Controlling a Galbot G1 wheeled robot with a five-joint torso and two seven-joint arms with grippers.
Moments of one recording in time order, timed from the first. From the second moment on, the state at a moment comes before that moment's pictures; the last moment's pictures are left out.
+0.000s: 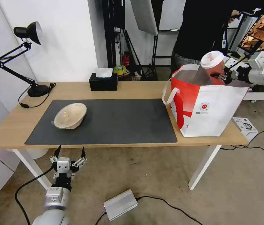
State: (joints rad) left arm 1.64 -1.41 -0.60 -2.09 0.04 -0.05 -0.09; right arm 0.08 0.48 -0.39 1.28 0.46 -0.32 -0.63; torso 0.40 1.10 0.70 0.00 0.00
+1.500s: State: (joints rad) left arm 1.65 -1.43 -0.59 -2.09 0.05 -0.05 -0.08; right arm 0.13 0.47 -0.39 1.34 0.46 -0.31 -0.64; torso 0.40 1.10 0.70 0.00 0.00
